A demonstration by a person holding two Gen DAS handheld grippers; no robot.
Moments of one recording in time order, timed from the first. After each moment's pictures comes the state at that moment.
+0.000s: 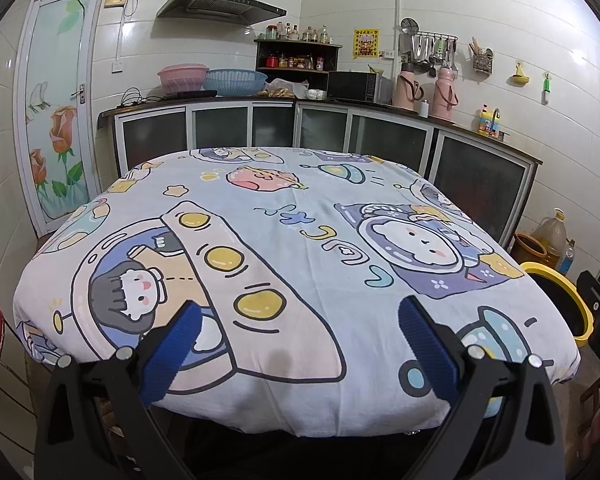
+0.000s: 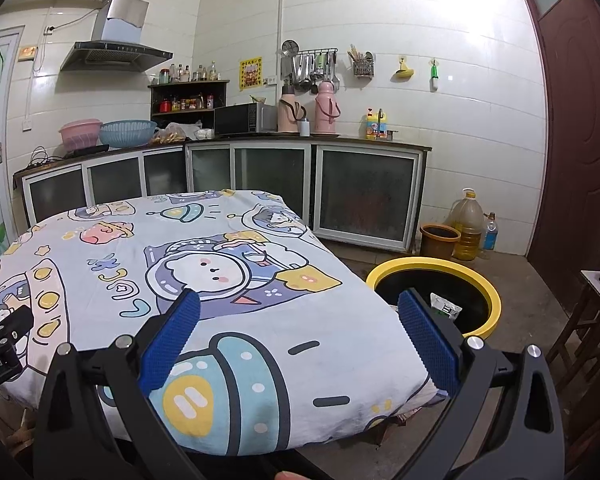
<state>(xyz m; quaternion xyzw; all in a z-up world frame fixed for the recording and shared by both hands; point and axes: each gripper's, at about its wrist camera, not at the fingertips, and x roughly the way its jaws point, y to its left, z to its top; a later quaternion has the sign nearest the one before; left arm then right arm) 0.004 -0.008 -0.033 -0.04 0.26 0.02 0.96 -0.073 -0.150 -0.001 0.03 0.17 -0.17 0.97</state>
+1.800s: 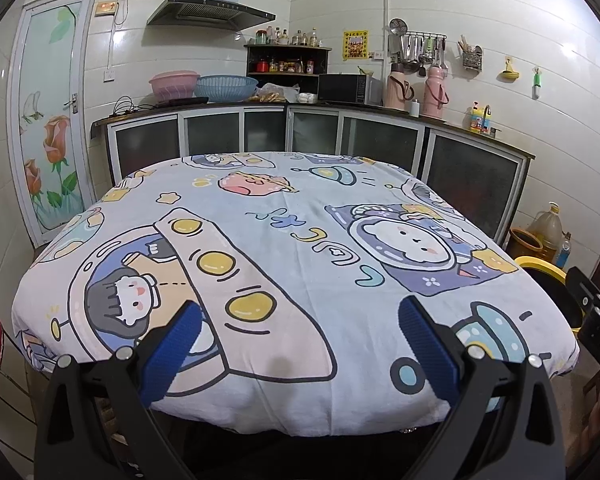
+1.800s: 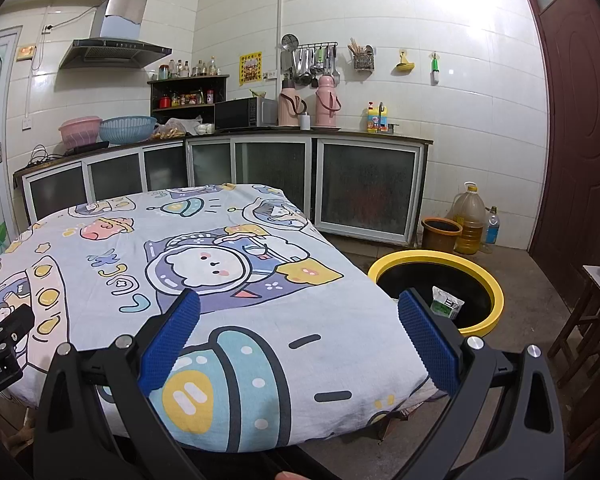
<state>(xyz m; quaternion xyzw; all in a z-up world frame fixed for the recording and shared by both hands) 0.009 -0.009 -0.036 -0.02 0.25 0.00 0.97 -0.072 -0.149 -0.006 0.03 0.18 -0.17 0.97</state>
